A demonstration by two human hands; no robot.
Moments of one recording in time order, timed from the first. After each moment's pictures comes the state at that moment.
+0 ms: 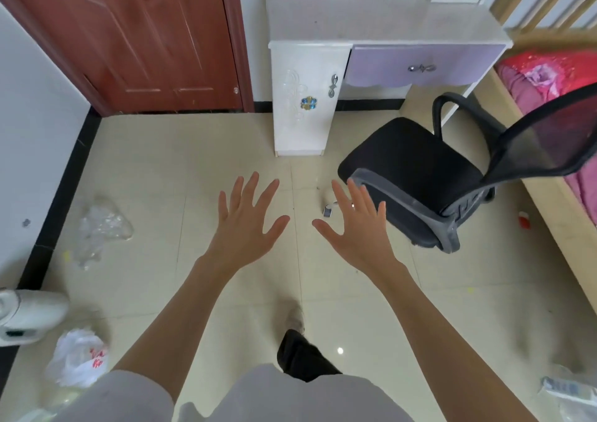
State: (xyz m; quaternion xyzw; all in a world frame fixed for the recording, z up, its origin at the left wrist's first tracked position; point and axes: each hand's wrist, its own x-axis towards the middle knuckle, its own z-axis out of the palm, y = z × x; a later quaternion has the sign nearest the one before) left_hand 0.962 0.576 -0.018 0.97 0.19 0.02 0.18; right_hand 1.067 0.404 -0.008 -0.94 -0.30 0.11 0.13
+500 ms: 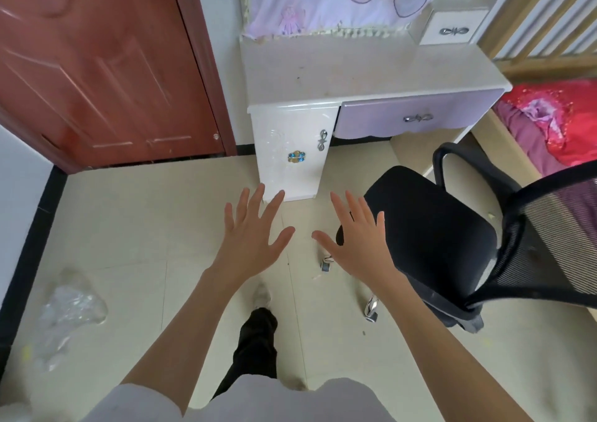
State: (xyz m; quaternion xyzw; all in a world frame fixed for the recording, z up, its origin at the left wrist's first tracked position) left_hand 1.195 0.702 -0.022 0.97 0.15 0.00 0.17; right_hand 1.279 0.526 -0.005 -0.95 -0.27 0.12 0.14
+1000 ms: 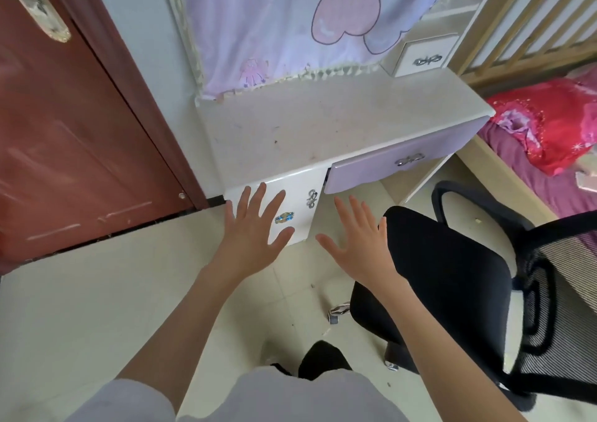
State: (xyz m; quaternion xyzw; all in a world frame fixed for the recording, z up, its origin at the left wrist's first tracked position) left_hand 1.444 0.858 -0.015 0.98 0.02 -0.01 0.18; right_hand 1.481 0.660 -0.003 -0.97 -0.14 0.10 0.16
